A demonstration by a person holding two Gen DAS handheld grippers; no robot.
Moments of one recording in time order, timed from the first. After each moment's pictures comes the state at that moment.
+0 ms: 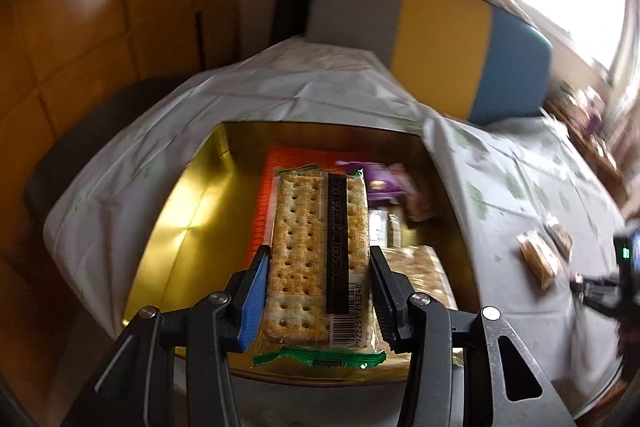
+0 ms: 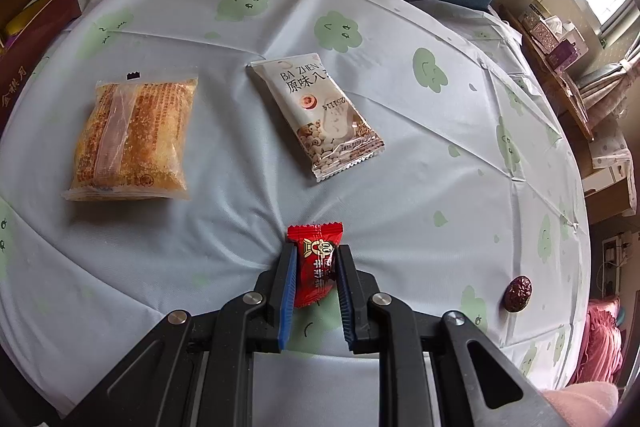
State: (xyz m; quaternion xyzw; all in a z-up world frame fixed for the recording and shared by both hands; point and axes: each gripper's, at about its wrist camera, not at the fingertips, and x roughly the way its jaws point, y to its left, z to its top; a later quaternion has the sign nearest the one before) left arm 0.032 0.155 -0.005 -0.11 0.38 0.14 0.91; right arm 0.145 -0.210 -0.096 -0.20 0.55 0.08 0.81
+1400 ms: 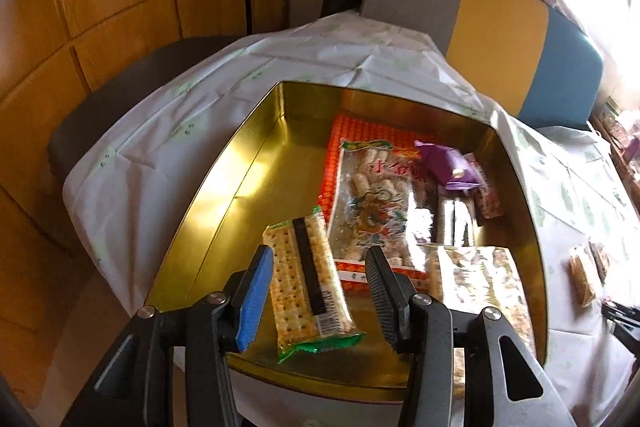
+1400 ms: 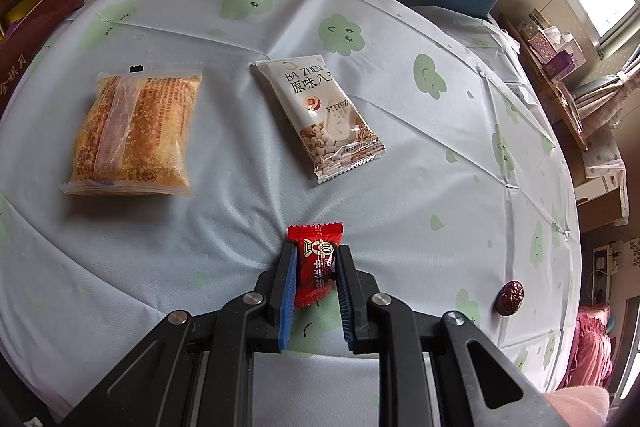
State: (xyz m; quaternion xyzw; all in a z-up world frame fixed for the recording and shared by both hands) left arm 0.036 0.185 -0.031 -0.13 0.42 0.20 0.88; right arm 0.138 -0.207 -0.092 -0.22 0.54 0.07 0.81
